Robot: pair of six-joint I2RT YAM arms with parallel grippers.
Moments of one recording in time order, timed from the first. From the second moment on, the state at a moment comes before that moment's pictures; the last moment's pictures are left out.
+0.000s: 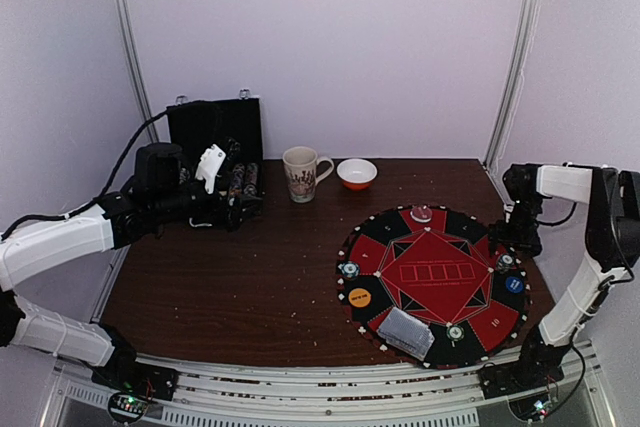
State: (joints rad) left arm -0.59 1.19 0.85 -0.03 0.16 0.17; right arm -0.09 1.66 1.11 -0.97 0.12 0.23
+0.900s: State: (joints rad) left arm -0.59 1.19 0.85 -0.03 0.15 0.17; right arm -0.09 1.71 1.10 -0.95 0.13 0.23
